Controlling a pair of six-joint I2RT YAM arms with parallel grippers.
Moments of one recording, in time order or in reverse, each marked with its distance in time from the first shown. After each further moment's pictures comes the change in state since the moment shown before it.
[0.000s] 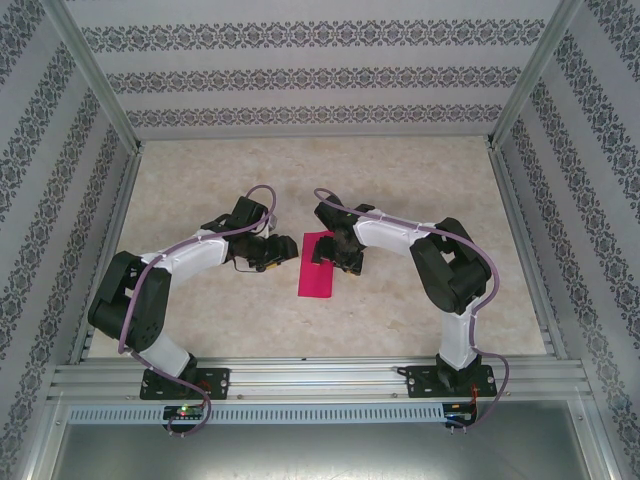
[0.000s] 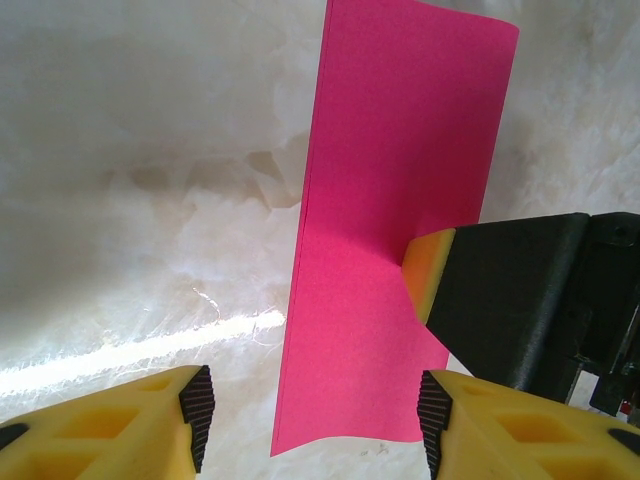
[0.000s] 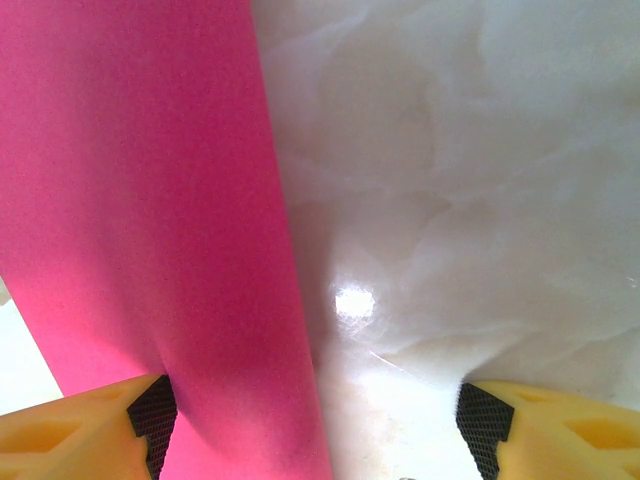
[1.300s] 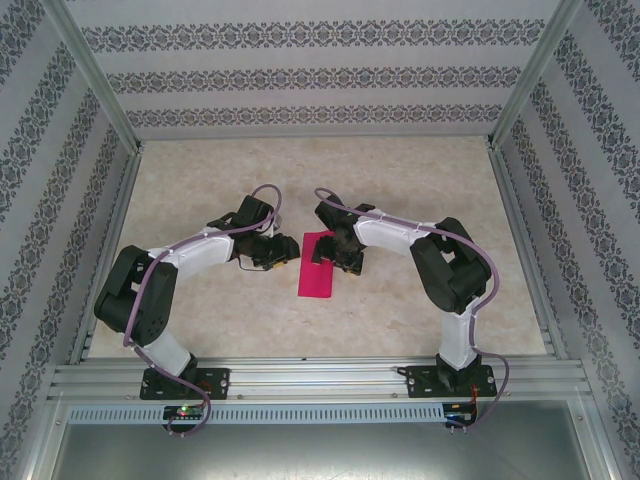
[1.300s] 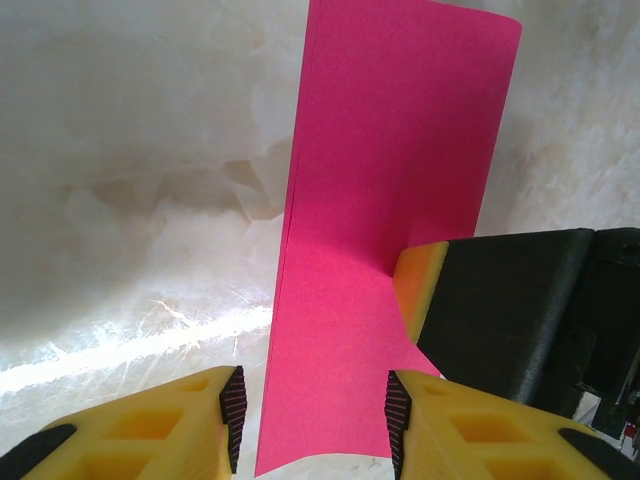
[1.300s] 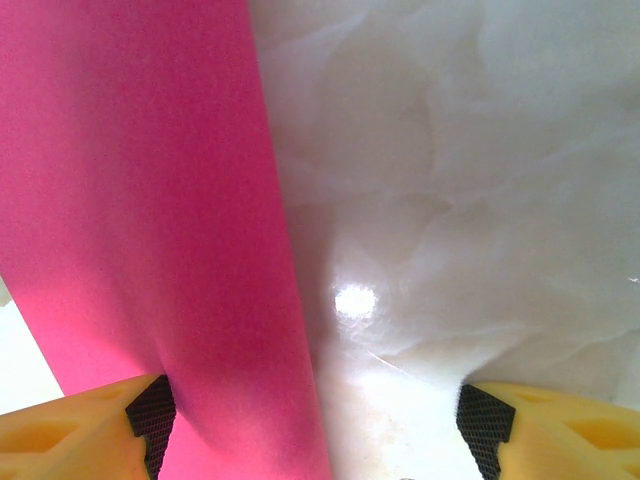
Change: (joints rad) left arm -0.020 0.044 0.031 0.009 0.000 -0.015; right arm -0.005 0.002 0.001 0.000 -0.005 -0.002
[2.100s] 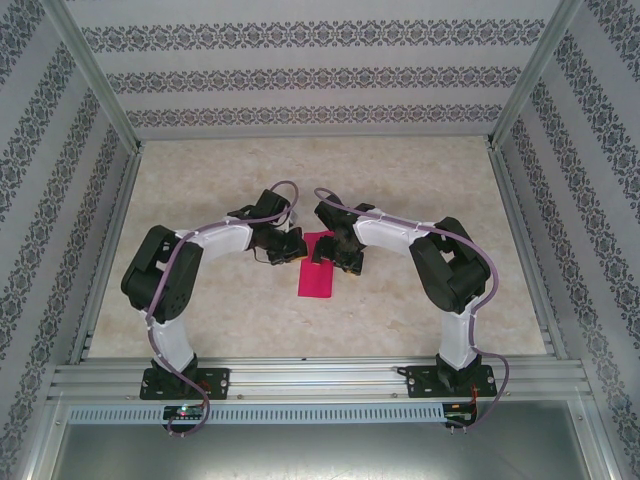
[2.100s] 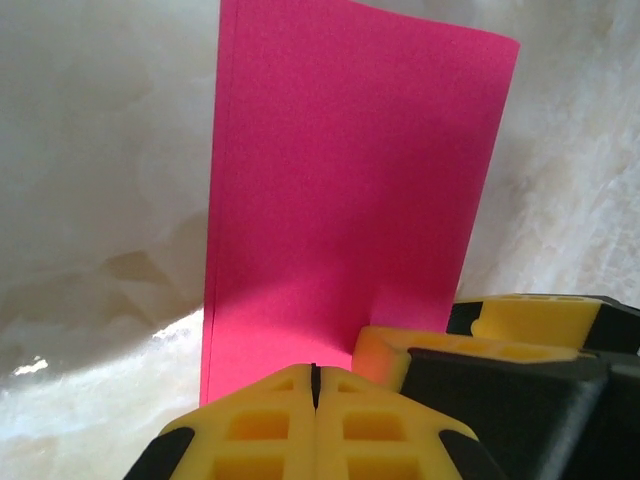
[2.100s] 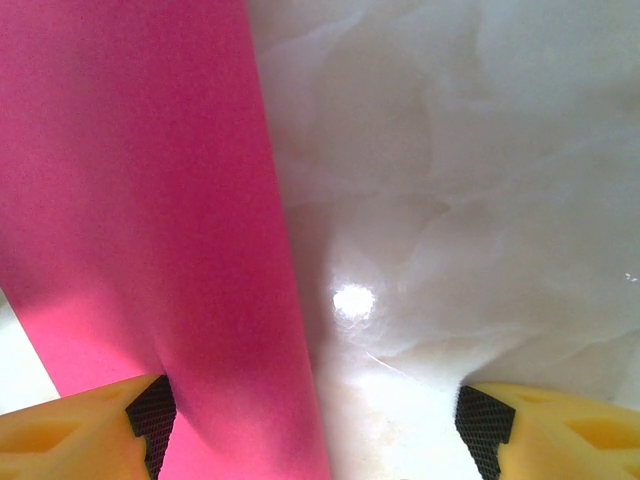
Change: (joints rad) left arm -0.039 0.200 0.151 0.014 0.047 -0.021; right arm 0.000 0.006 0.006 -0.007 0.000 0.000
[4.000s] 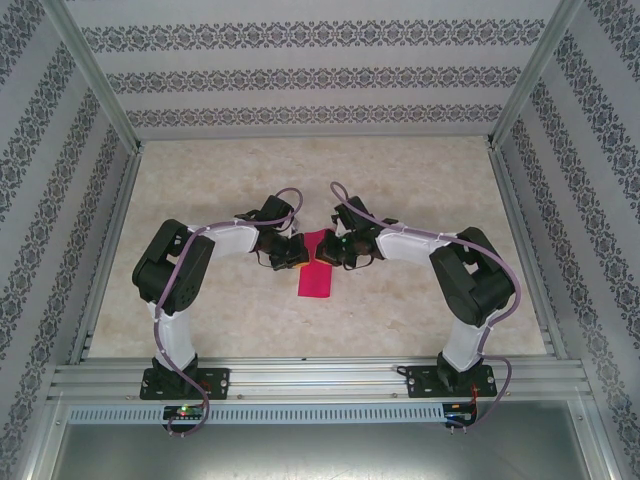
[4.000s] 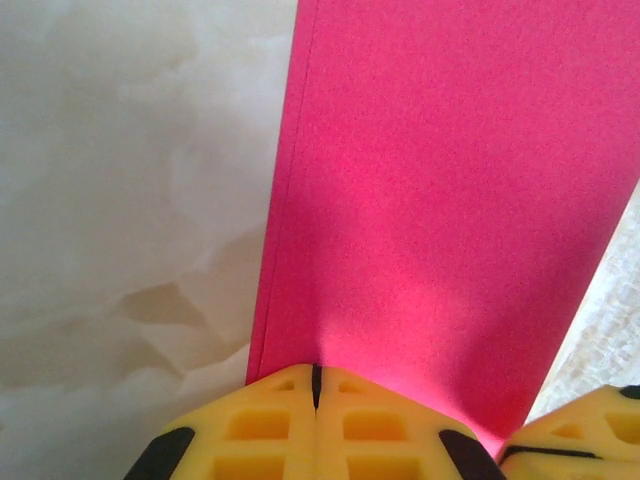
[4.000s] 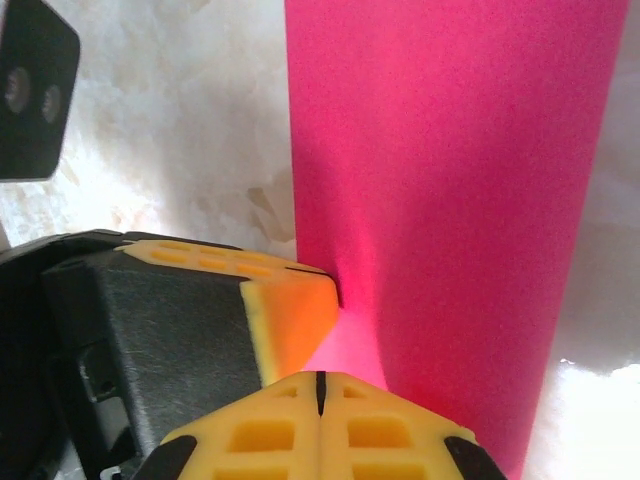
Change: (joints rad) left arm -0.007 0.075 -0.004 0.024 0.005 -0.012; right arm -0.061 -0.164 -0.278 0.509 -0.327 -0.030
